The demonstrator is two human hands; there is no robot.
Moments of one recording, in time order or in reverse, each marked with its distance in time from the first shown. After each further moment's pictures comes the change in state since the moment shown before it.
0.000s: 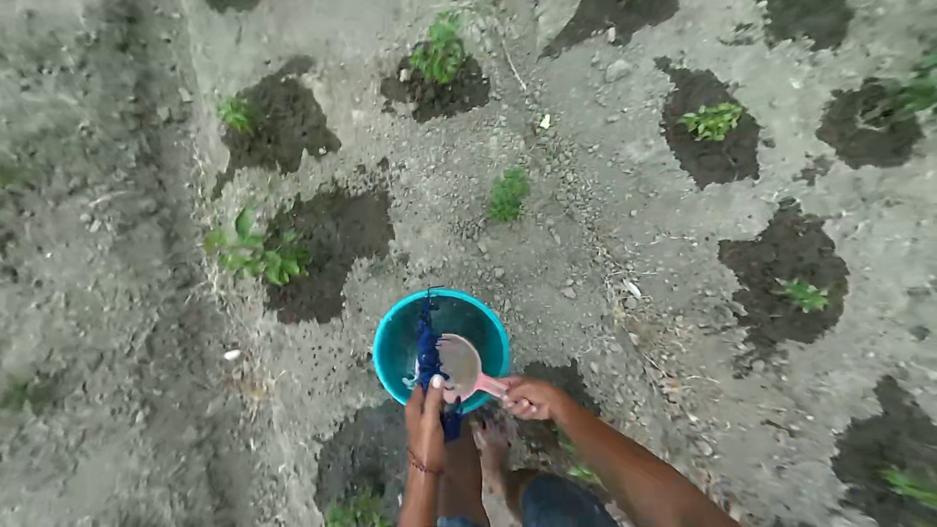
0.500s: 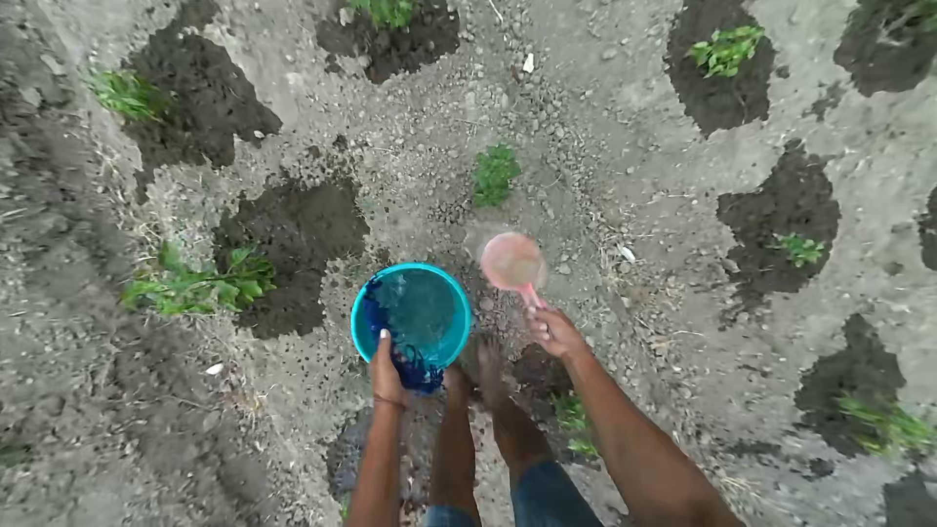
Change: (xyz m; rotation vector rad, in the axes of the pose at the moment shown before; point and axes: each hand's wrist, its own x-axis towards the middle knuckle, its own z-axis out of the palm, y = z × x) left_hand 0.178 0.003 0.016 -0.054 0.209 -0.319; right_hand 0.005 -0.106 -0.069 0.444 0.711 -0.461
